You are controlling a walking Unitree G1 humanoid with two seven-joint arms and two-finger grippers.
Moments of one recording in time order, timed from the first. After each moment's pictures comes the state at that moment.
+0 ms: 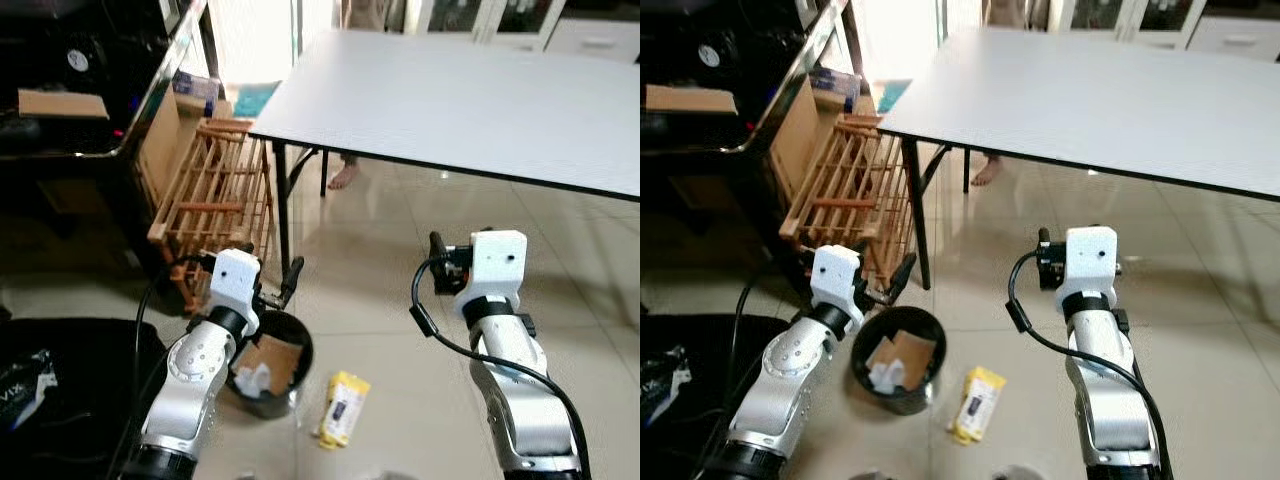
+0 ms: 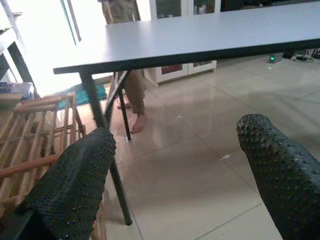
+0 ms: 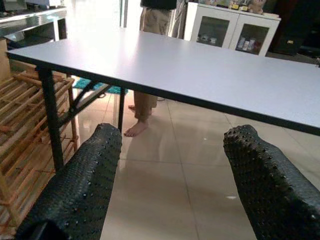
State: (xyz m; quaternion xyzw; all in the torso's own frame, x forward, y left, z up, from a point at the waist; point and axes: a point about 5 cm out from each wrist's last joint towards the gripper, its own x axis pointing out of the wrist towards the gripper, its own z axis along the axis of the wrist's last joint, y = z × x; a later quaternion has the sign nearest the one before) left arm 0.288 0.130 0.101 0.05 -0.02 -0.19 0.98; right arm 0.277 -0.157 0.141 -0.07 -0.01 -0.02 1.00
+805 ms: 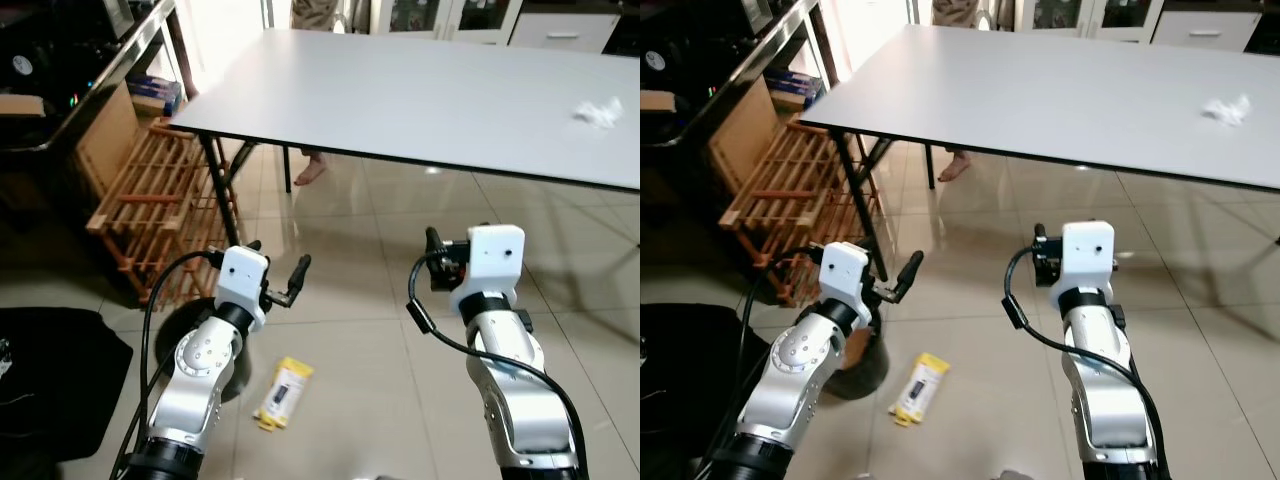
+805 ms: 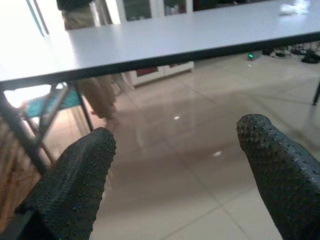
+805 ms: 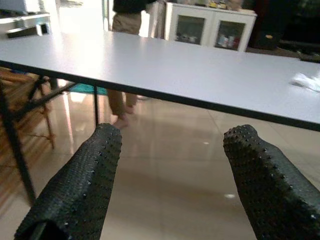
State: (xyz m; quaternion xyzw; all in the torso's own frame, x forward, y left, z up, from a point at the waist) left arm 0.292 0.122 0.099 0.05 -0.01 -0.20 0.98; right arm 0.278 -0.155 0.145 -0.06 -0.02 -0.02 1.00
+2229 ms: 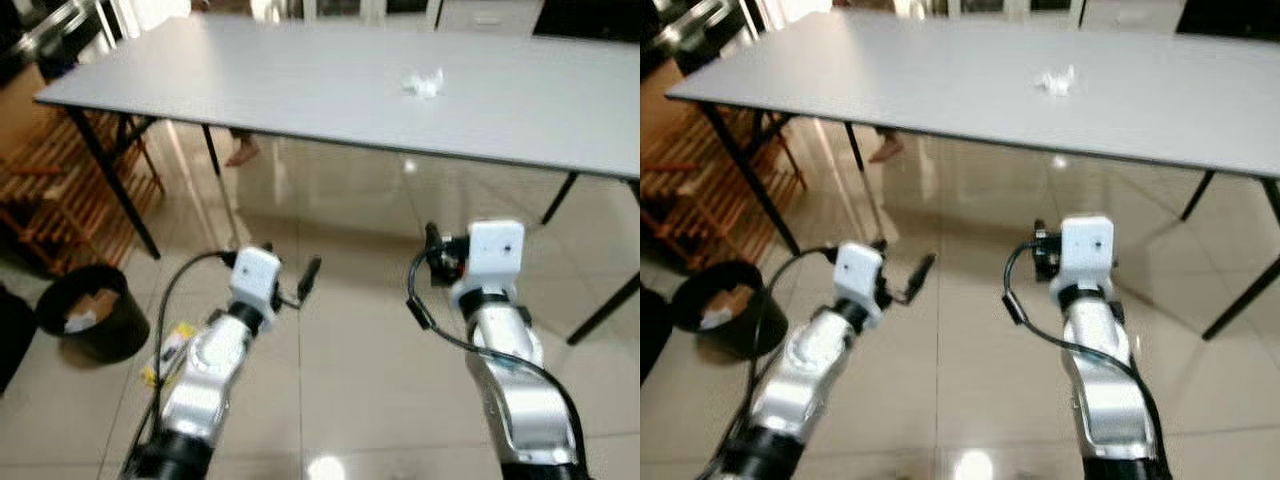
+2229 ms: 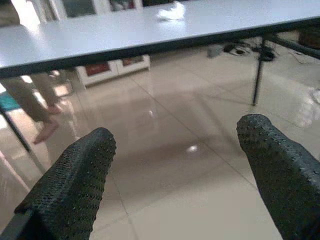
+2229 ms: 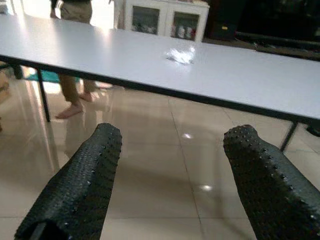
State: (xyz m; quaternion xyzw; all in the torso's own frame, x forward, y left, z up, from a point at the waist) left arm 0.296 0.106 0.094 0.05 0.00 -0.22 0.97; right arm 0.280 -0.156 0.146 -0.07 -0.02 -0.03 1.00
